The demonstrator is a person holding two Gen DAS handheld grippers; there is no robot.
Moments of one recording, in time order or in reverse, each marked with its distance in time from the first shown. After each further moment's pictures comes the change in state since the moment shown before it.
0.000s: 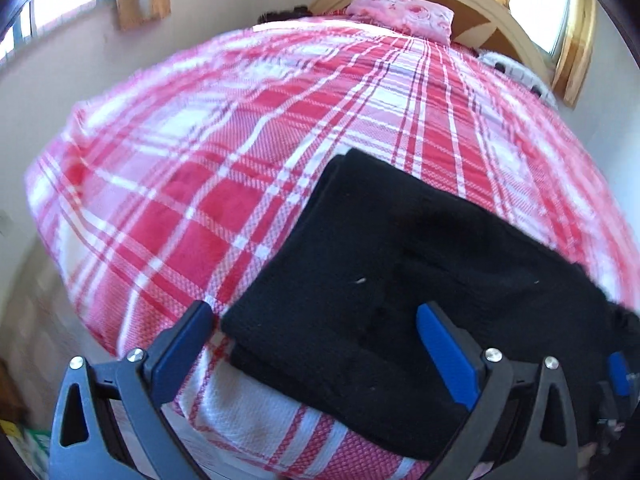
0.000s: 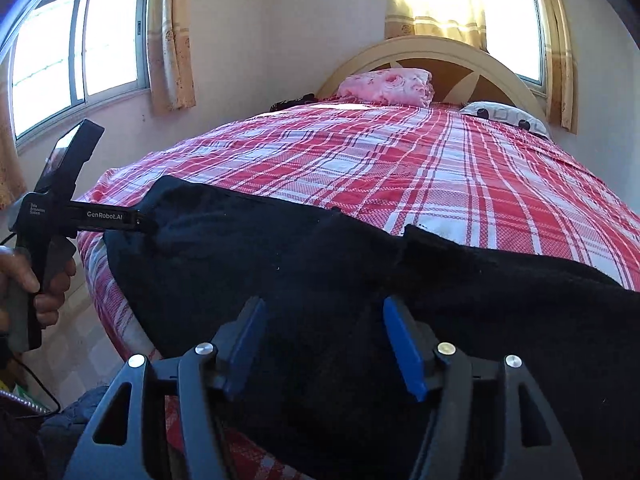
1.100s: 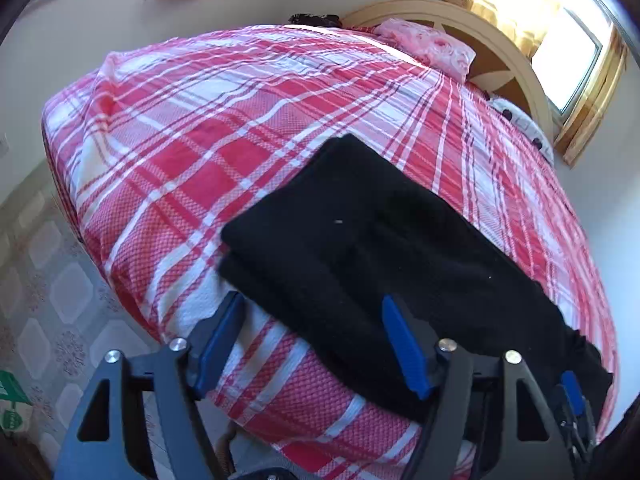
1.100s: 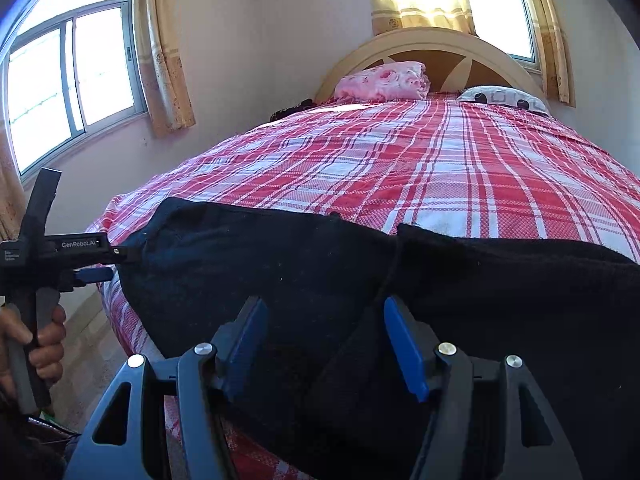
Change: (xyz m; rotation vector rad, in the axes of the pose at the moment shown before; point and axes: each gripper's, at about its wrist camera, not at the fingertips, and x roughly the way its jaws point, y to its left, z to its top) left arm -0.023 -0.016 -0.035 -0.175 -0.046 -0.027; right arm -0.002 -0.011 0.001 0.103 -0.015 0.064
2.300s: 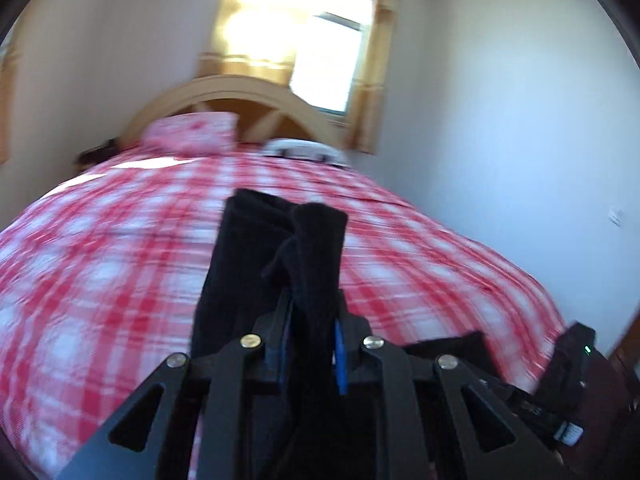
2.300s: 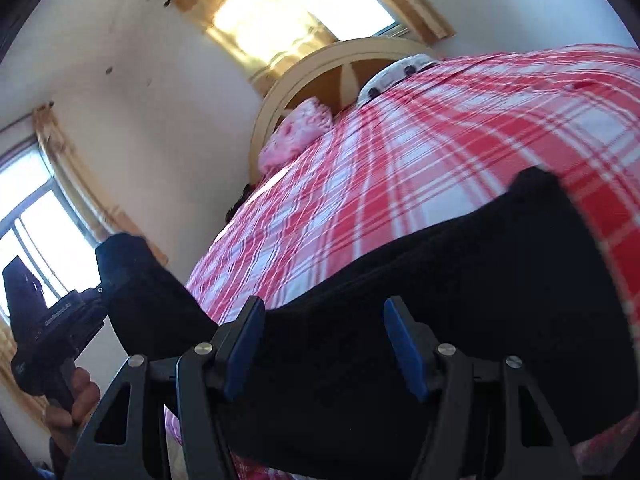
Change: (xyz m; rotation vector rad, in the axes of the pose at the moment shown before) left arm -0.106 -0.219 -0.025 0.595 -0.280 -0.626; right arm -0.100 -0.145 -0.010 0.582 -0.222 0.004
